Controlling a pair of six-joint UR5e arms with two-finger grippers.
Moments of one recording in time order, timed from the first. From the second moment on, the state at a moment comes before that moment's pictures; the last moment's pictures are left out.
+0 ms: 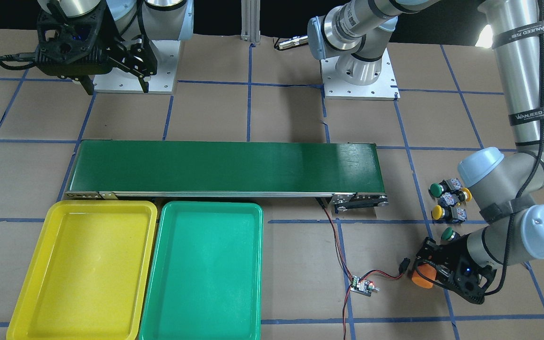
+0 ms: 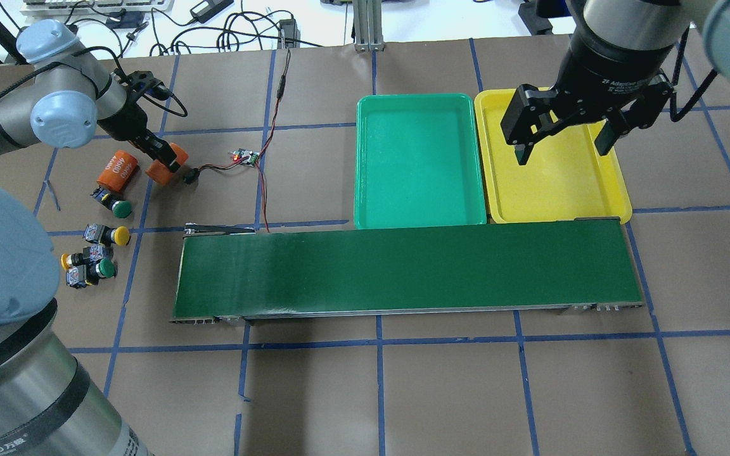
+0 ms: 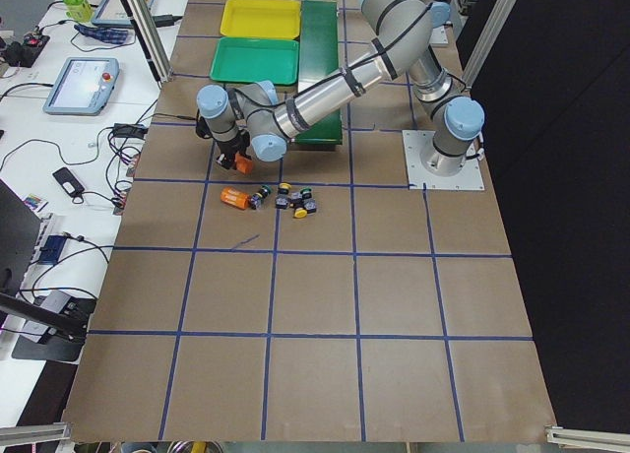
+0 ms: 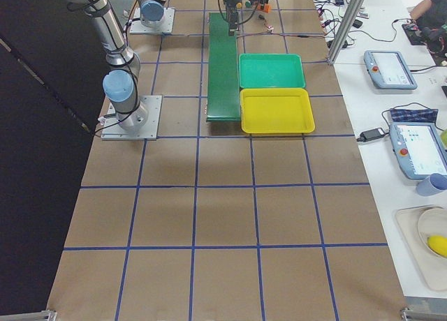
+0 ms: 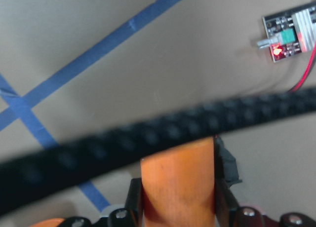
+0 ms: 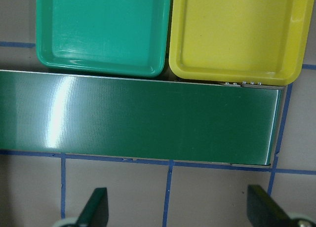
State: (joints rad) left arm -1.25 -2.17 -1.46 -1.16 1.47 0.86; right arm 1.62 -1.62 1.51 -1.43 -1.57 -0.04
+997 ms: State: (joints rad) left arm -1.40 -1.69 -1.88 -1.28 1.53 1.07; right arm 1.62 -1.62 1.52 -1.43 -1.57 -0.04
